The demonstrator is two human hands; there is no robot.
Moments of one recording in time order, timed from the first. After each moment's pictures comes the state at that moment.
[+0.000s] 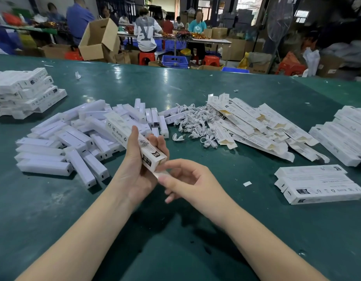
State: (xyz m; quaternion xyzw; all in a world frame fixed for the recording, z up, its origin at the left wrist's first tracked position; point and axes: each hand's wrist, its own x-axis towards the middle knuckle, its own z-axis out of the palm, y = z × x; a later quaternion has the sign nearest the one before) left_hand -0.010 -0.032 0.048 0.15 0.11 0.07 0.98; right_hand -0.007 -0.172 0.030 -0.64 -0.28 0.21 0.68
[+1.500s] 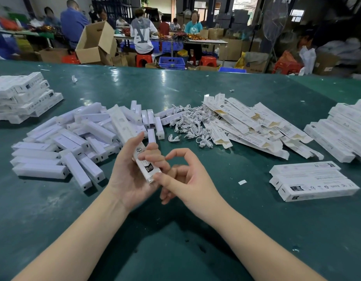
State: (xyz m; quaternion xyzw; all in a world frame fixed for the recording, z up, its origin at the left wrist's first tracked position) left_hand -0.022 -0.025 0.037 0.15 0.00 -0.09 0.98; right_hand -0.006 -0.170 0.022 -0.61 -0.28 0.16 0.73
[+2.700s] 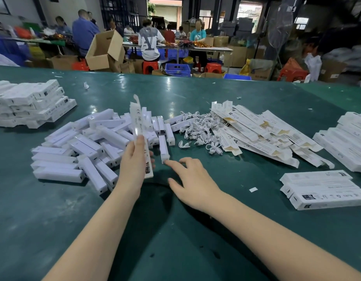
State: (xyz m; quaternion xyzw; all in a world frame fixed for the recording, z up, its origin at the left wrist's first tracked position) left_hand 0.001 0.006 0.023 0.63 0.22 0.25 0.70; right_hand 0.034 -0.144 0.005 -0.92 -0.35 -0.02 0.20
